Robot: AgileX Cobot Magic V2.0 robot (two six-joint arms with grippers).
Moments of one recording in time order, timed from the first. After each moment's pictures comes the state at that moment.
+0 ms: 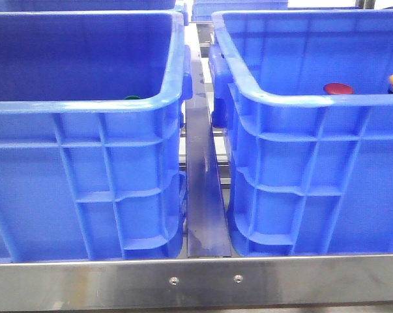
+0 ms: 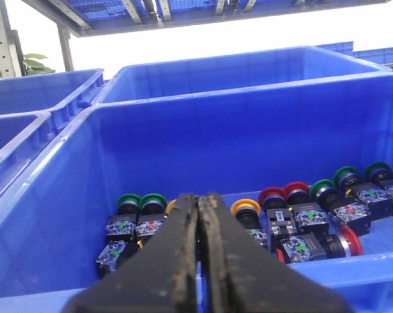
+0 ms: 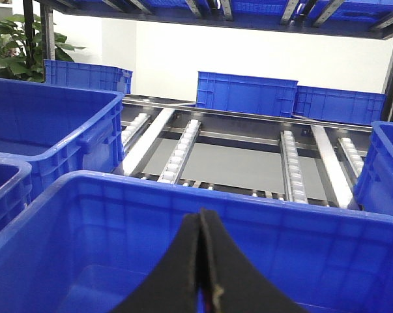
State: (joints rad) left arm -0.02 -0.01 0.00 0.12 -0.05 -0.09; right arm -0.20 0.61 -0.49 1.81 0.35 -1.87
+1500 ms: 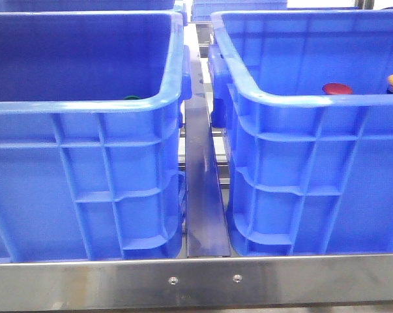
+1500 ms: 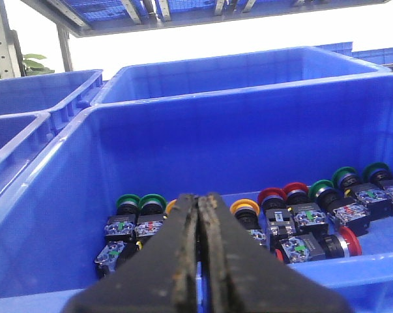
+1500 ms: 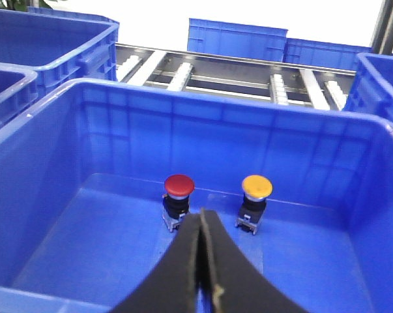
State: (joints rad) left arm -0.02 -0.01 0.00 0.12 -0.05 -0.09; right arm 0.12 0.18 -0.24 0.07 0.12 -0.16
